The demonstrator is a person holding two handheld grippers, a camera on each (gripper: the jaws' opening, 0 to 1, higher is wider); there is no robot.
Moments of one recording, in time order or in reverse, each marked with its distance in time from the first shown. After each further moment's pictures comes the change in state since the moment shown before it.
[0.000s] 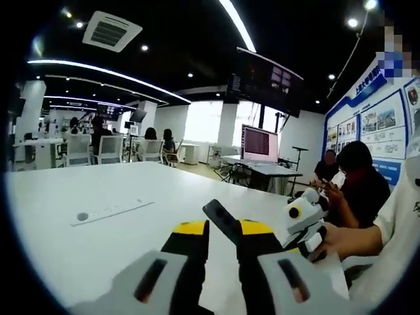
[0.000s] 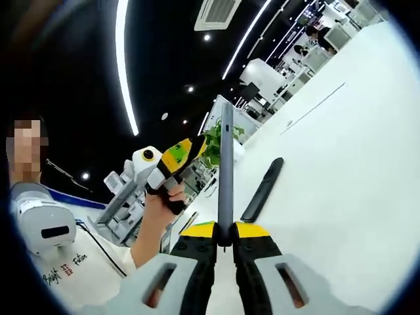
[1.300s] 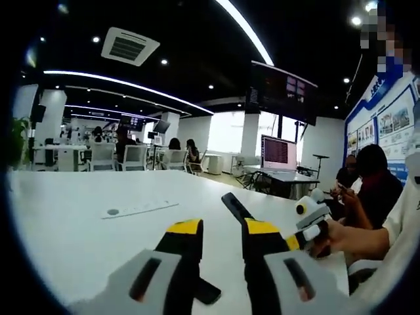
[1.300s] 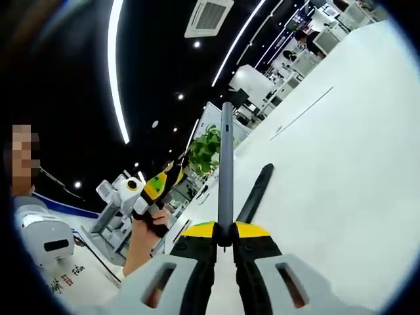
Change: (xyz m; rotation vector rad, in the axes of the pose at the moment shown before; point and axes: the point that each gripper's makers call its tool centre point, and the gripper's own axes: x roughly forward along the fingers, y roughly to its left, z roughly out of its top) left arm -0.059 0.004 -0.003 0.002 -0.069 0.171; right arm -0.004 -0.008 0.009 0.031 -0.039 -0.063
